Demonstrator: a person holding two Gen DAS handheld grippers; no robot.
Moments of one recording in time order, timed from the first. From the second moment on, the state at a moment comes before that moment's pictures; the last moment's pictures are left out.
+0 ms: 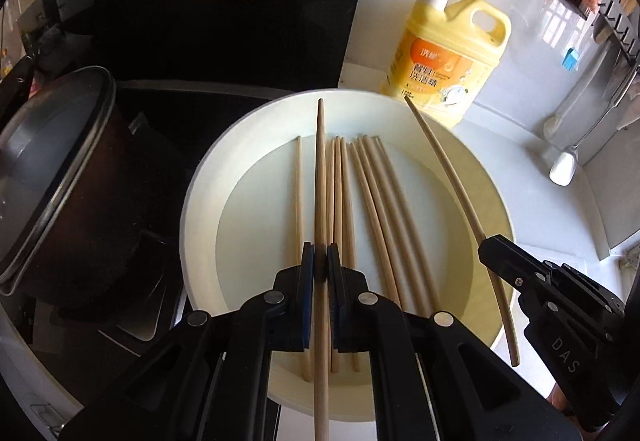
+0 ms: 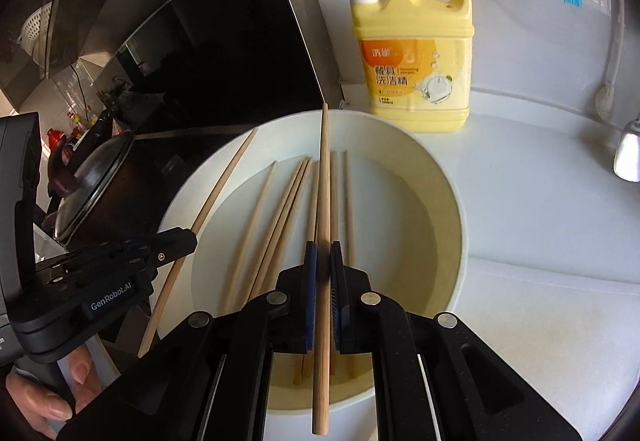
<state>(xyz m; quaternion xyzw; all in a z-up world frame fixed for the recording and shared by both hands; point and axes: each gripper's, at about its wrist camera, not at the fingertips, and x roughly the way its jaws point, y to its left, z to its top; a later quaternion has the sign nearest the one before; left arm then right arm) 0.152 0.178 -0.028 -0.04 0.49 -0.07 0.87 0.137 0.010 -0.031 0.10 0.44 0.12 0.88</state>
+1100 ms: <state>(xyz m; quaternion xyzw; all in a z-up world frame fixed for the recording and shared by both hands) 0.174 0.190 -0.040 -0.06 0.53 -0.01 0.85 0.162 0.007 -0.047 0.06 0.49 0.11 0.86</state>
